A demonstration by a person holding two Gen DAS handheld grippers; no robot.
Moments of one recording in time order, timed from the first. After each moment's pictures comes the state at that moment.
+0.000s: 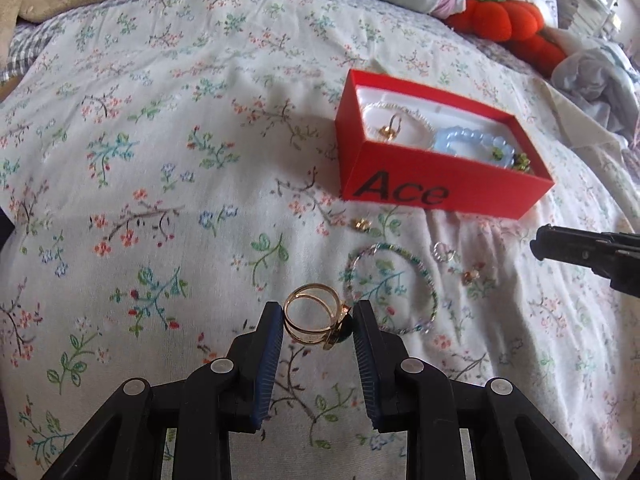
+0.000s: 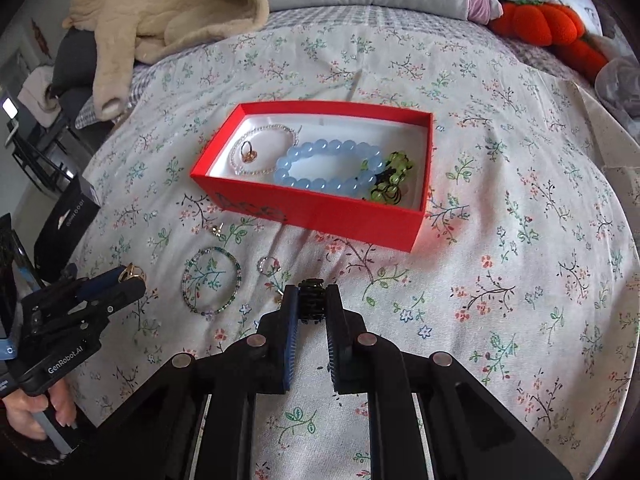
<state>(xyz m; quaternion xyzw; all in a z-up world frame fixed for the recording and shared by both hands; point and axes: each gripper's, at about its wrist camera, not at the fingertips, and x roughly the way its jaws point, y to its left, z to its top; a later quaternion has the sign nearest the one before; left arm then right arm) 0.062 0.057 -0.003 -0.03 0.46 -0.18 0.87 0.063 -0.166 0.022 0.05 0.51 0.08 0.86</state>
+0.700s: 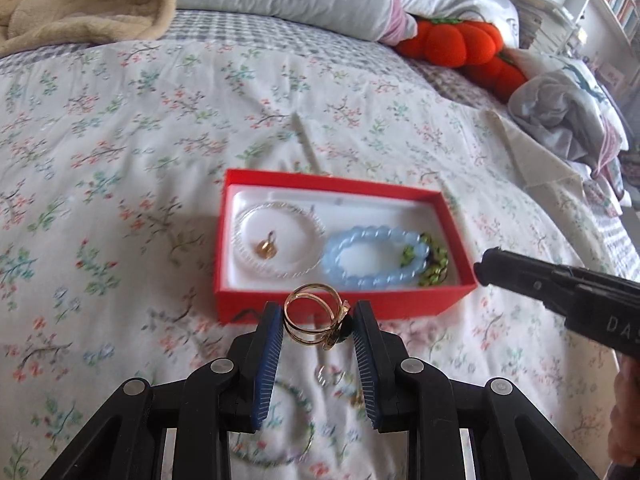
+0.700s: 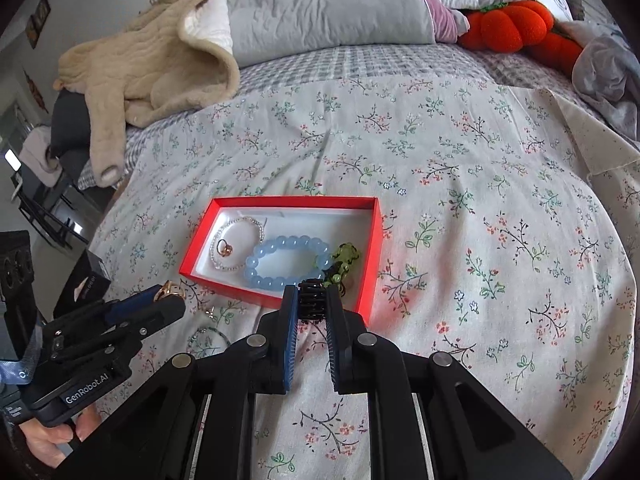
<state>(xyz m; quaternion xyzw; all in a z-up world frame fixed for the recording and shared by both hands) 0.112 -0.016 0.039 -0.05 0.44 -0.24 0.87 0.089 -0.215 0.061 0.11 0.45 0.07 0.88</state>
